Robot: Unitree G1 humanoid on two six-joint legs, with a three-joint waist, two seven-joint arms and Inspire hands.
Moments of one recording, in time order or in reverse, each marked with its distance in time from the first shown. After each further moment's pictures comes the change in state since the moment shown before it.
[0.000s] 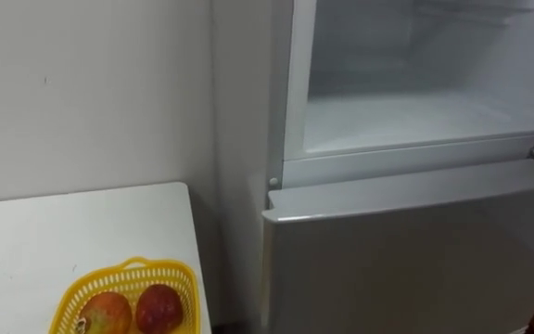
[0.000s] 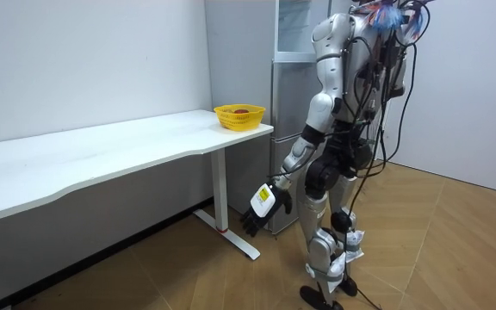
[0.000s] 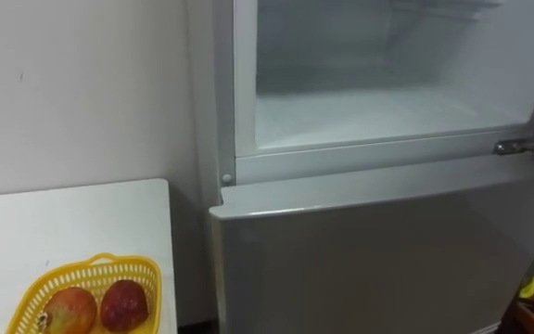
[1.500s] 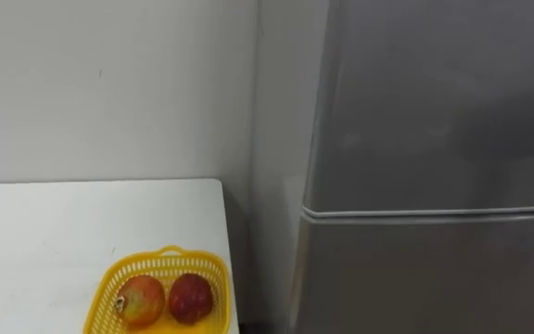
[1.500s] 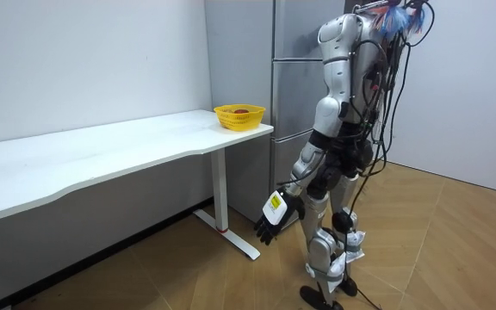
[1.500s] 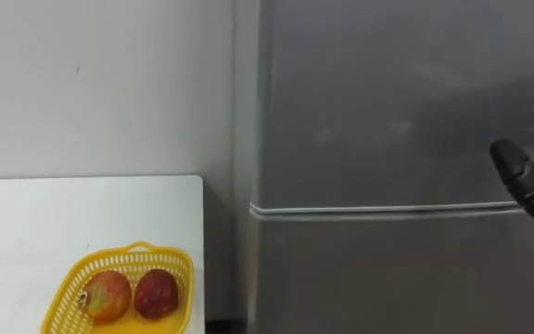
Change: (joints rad) left arm -0.041 0.031 -0.143 0.059 0.001 0.012 -0.022; right arm -0.120 -0.052 0.367 -0.109 -0.647 0.003 0.073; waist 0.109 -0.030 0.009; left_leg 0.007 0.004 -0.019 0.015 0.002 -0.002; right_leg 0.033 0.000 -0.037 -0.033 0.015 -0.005
